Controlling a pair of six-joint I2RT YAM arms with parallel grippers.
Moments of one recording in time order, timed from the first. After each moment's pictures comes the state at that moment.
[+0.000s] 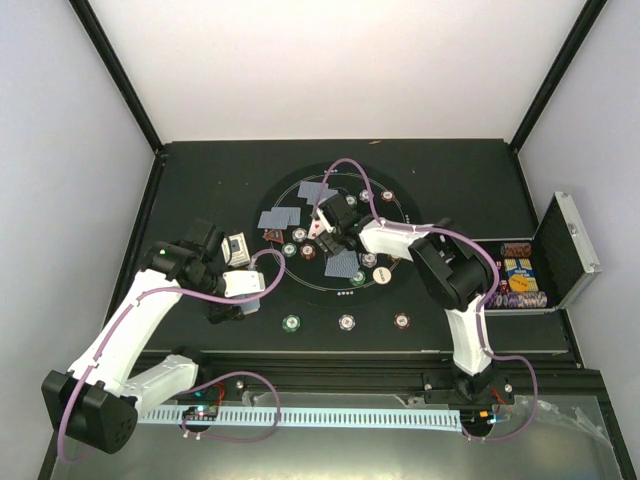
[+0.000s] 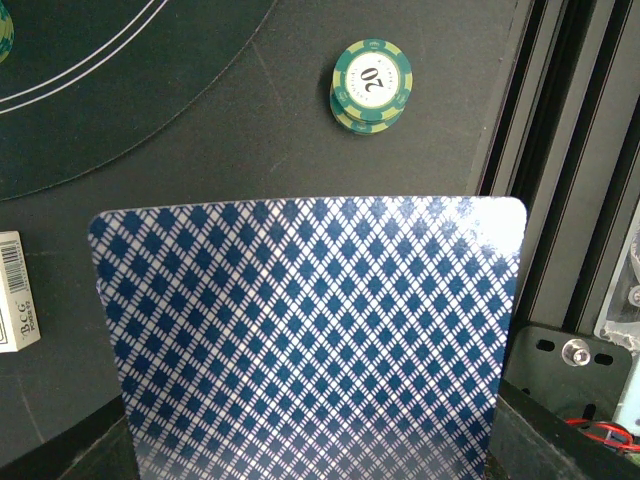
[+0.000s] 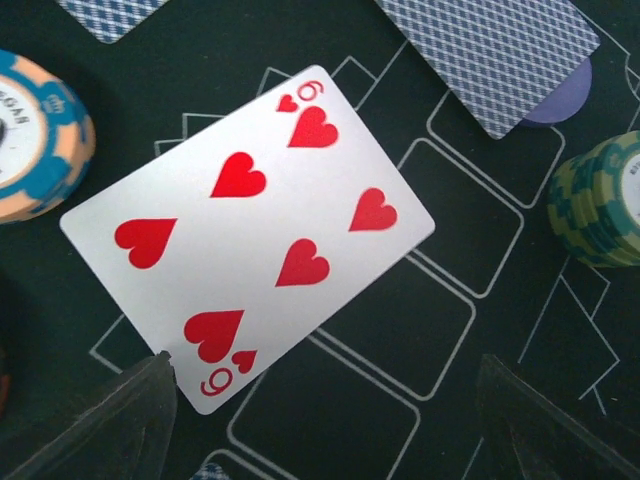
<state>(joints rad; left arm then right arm) -0.30 1.01 0.93 -1.29 0.29 0.97 0.71 2.07 1.33 -0.21 0.21 -0.12</state>
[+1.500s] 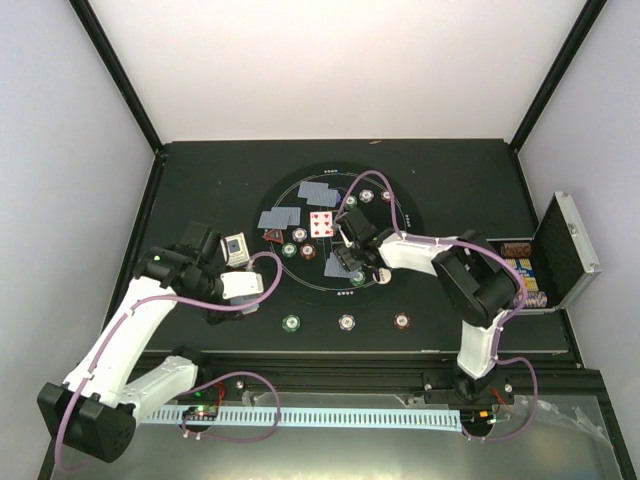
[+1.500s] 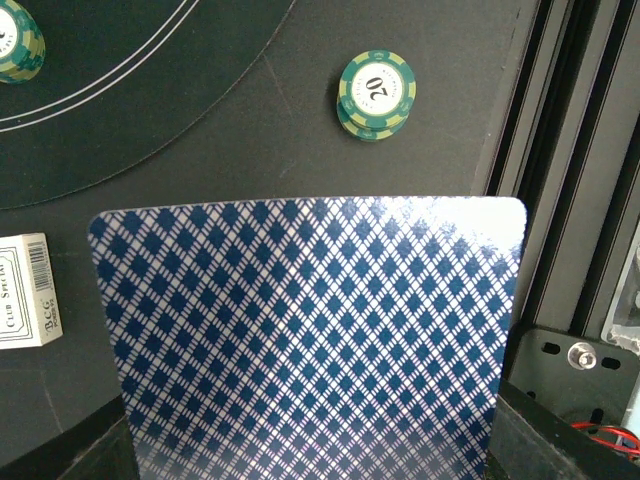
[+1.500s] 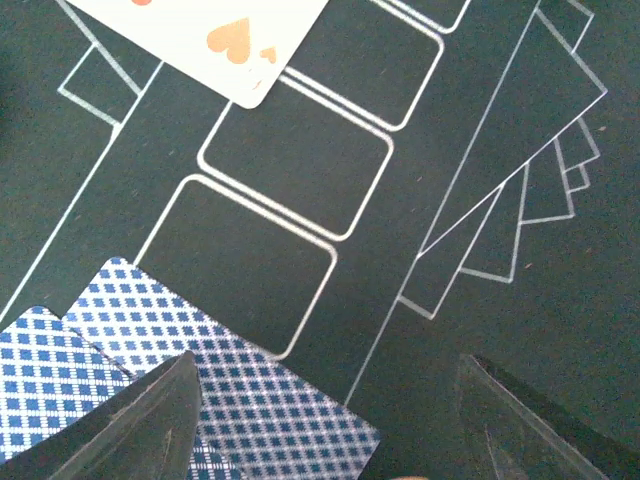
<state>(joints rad) -0.30 0.97 0.92 -1.29 0.29 0.97 0.69 1.88 1.08 -0.24 0.19 0.01</state>
